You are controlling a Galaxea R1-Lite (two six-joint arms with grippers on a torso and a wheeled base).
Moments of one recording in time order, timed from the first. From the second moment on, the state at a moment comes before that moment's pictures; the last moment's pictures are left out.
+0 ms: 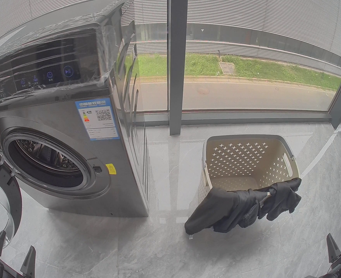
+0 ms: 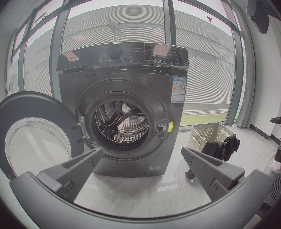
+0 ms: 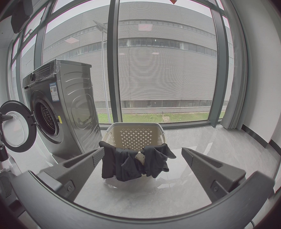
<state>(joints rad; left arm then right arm) 0.00 0.02 -0.02 0.00 -0.01 -0.01 0.01 0.02 -0.02 0.03 -0.01 0.00</state>
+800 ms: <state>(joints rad) 0.00 0.02 -0.02 0.00 -0.01 -0.01 0.01 0.02 -0.02 0.03 -0.01 0.00</state>
